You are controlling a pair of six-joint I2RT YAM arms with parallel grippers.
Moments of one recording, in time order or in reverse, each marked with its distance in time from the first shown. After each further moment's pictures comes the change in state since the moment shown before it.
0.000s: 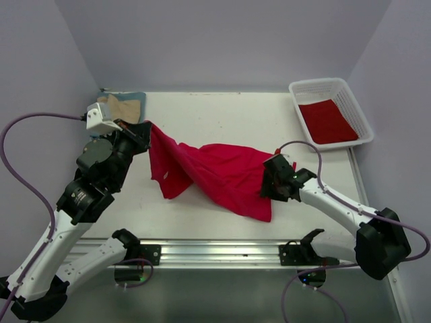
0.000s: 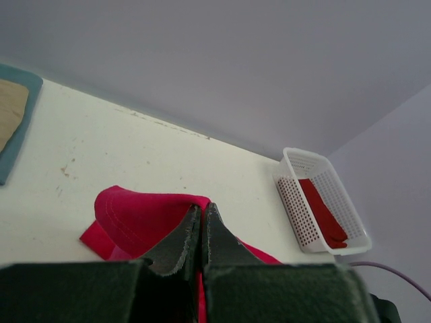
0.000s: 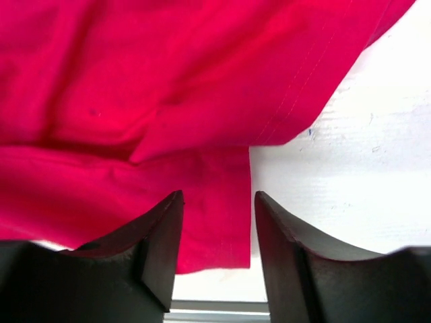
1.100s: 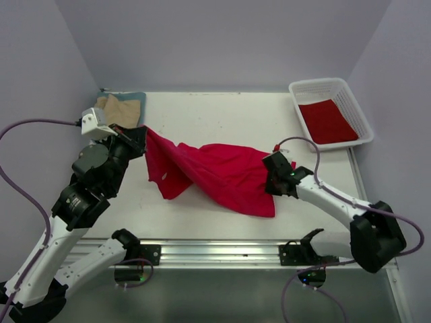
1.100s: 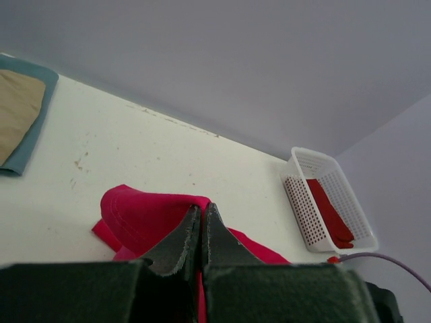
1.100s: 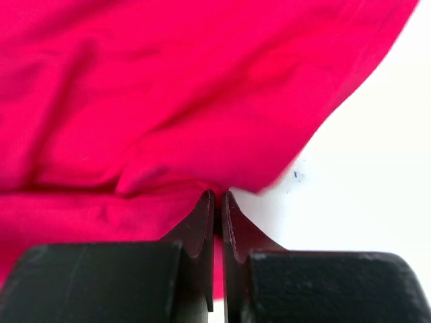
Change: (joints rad) left arm 0.000 -0.038 -0.010 -0.048 -0.024 -0.008; right arm -0.024 0.139 0.007 0.121 0.090 -0.049
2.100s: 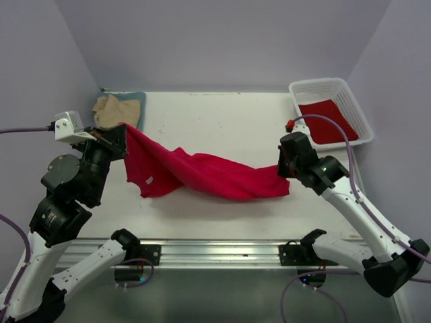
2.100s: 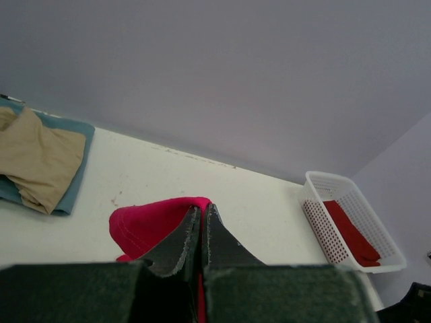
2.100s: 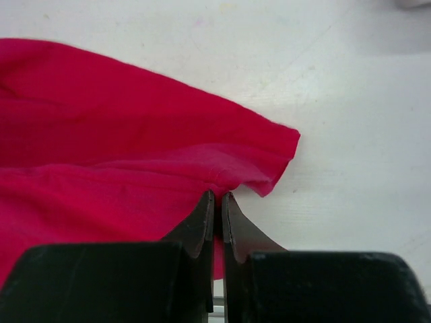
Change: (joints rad) left arm 0.000 -0.067 0.112 -0.058 -0.051 0.176; right arm 0.000 -0.290 0.404 -0.359 0.082 -0.186
